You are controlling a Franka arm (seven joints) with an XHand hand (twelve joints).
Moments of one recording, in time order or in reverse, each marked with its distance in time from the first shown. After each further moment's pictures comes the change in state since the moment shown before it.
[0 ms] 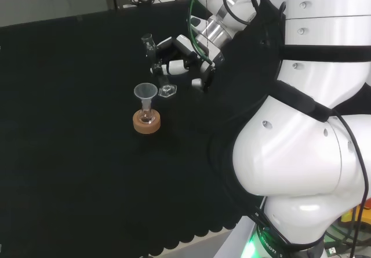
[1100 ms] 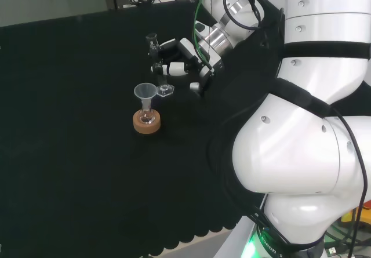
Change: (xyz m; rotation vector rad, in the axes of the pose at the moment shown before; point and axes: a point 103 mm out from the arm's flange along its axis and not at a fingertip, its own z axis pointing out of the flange) arm -0.023 0.005 0.006 -0.096 0.060 0.000
